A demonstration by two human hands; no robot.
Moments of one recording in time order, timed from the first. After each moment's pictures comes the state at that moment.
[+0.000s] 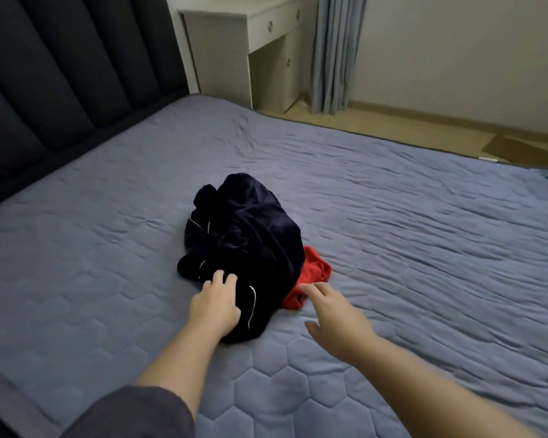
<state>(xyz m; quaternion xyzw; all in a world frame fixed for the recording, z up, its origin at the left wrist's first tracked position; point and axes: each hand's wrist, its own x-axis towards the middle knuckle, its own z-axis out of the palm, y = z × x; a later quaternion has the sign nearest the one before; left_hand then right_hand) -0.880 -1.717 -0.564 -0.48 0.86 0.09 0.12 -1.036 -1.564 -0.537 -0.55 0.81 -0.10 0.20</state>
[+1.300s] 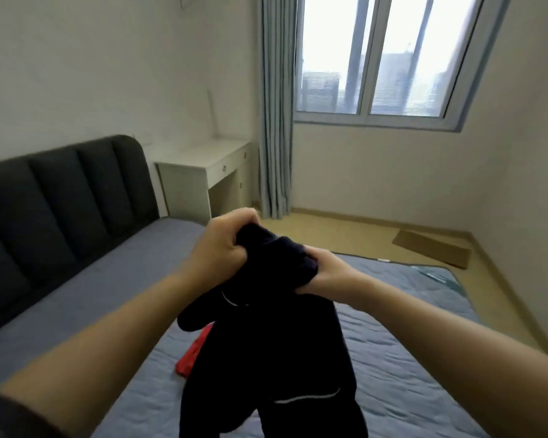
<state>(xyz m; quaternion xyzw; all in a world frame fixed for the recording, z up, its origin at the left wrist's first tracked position) -0.958 -1.618 -0.060 -0.07 0.89 0.29 -0.34 -1.114 -1.475 -0.095 -0.54 0.67 -0.43 0.28</state>
